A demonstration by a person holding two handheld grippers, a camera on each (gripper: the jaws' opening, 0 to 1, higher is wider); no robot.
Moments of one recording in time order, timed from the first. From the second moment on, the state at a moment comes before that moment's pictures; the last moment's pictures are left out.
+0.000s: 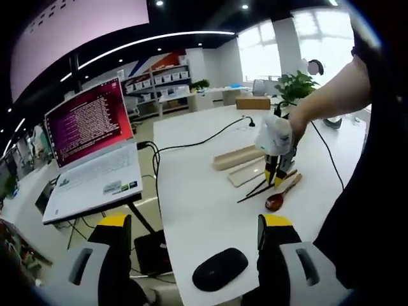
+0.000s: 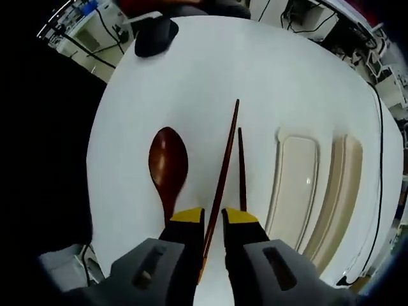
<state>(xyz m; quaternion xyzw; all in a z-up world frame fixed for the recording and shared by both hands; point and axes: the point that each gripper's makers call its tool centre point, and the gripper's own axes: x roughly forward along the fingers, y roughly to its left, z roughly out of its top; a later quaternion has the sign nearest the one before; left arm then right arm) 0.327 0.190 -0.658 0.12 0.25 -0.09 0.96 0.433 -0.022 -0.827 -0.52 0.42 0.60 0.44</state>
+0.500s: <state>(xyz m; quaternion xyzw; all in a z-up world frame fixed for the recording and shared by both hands) 0.341 0.187 -0.636 0.16 0.25 -0.11 0.95 0.437 -0.025 -0.827 -0.53 0.44 0.58 0.44</state>
